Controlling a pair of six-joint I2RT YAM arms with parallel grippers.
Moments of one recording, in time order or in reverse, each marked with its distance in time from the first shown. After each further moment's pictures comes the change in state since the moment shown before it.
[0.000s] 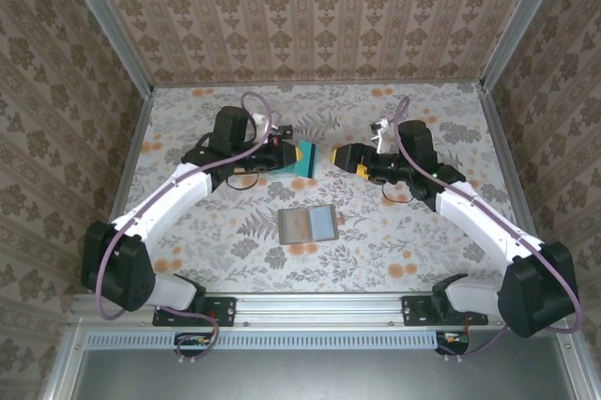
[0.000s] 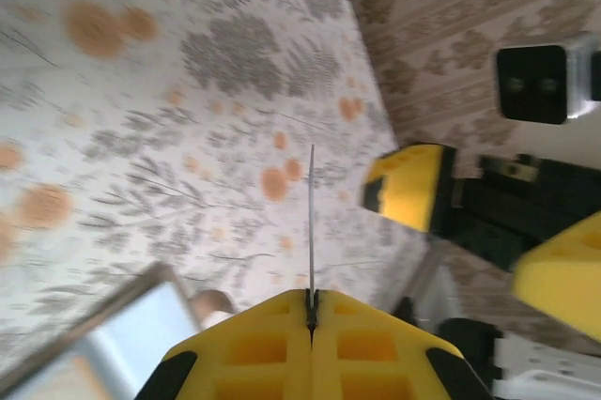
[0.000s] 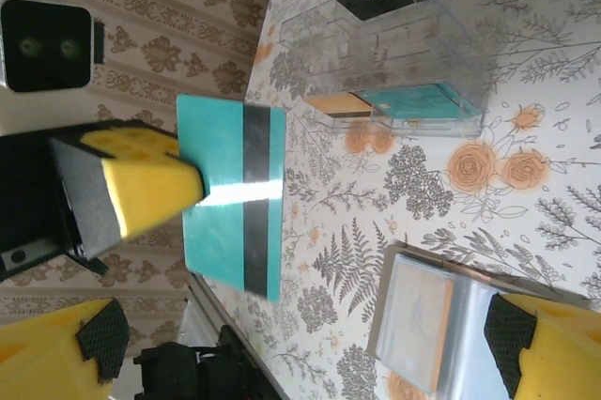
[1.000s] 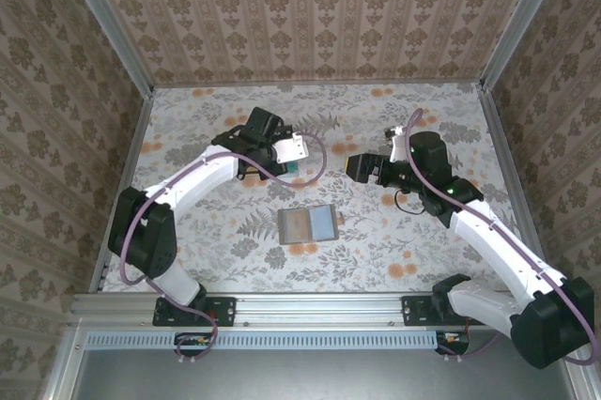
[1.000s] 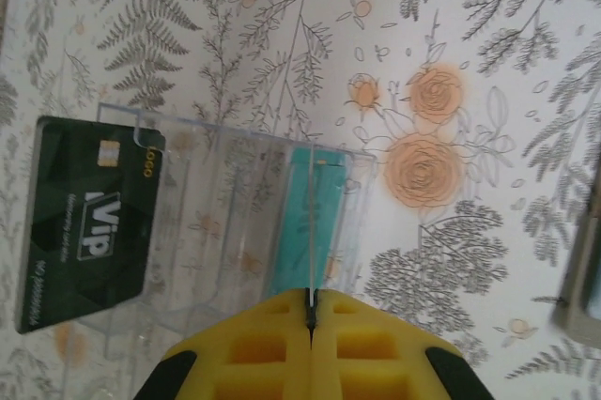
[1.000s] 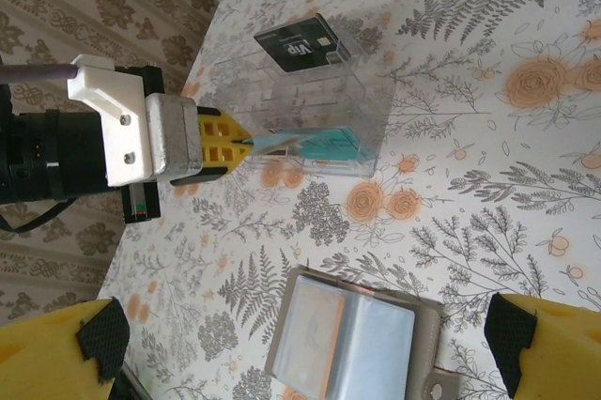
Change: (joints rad) left arm -0.092 0.233 0.148 -0.235 -0.633 1.407; right arm 0.000 -0.162 -0.054 -0.106 0.220 -0.179
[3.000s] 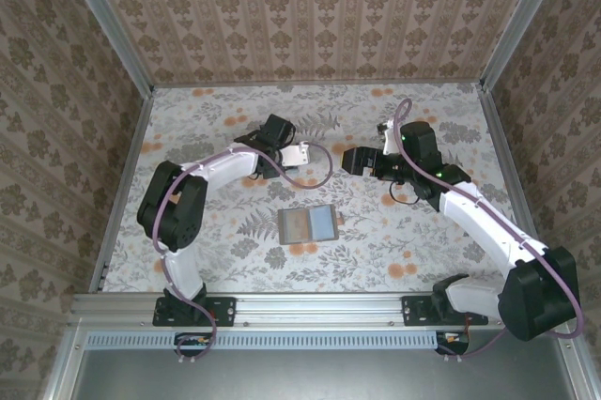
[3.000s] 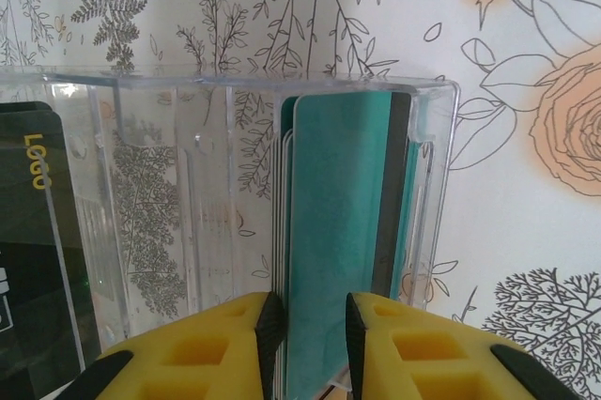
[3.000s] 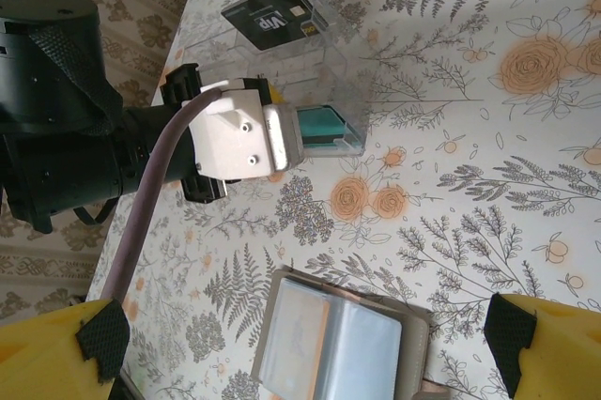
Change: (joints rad) left arm 0.002 0.232 0.015 0.151 -0.224 0.104; right arm -0.030 0.155 0.062 0.008 -0.052 -0.018
